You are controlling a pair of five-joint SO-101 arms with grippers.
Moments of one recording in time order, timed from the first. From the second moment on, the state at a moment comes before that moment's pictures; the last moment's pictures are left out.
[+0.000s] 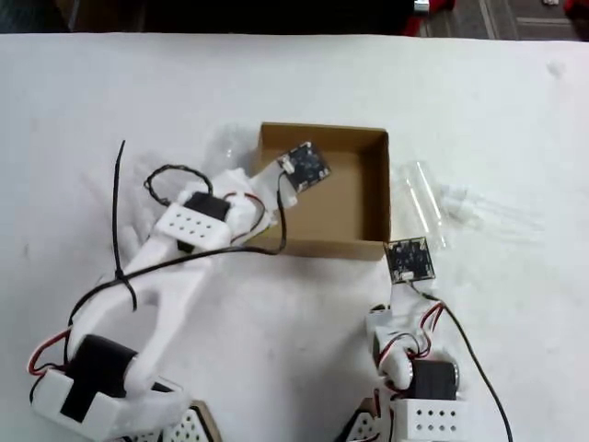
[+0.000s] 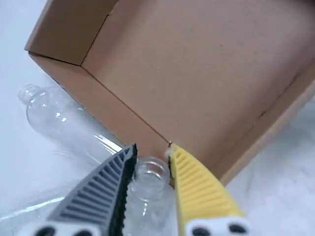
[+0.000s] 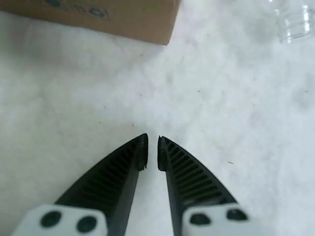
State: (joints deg) left arm 15.3 -7.1 35.2 41.3 -35.6; right arm -1.7 -103.0 96.4 72.7 11.5
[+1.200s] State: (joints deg) left arm 26.9 -19.3 15.4 37.4 -20.5; right arm -1.7 -103.0 96.4 72.7 11.5
